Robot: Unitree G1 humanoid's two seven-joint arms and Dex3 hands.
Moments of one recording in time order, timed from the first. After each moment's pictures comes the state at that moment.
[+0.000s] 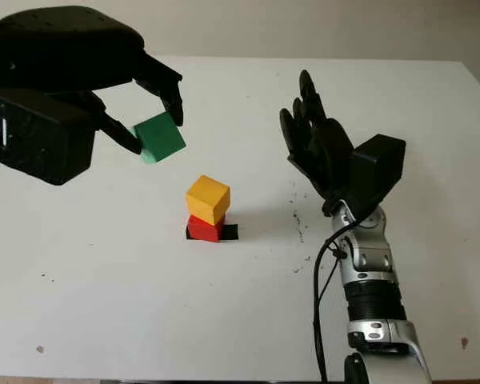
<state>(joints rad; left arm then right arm) -1.03 0.77 -0.21 0.01 0.48 -0.09 -0.88 -0.55 -0.21 -0.11 0.35 0.16 -0.01 0.30</state>
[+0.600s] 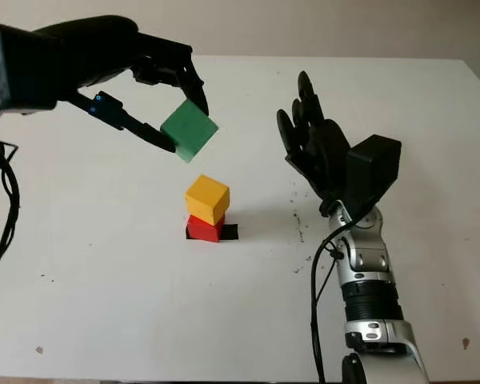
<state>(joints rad) -0.89 0.64 -0.07 0.09 0.08 0.13 -0.84 -0.55 -0.21 -0.11 0.35 0.15 -0.02 0.28</state>
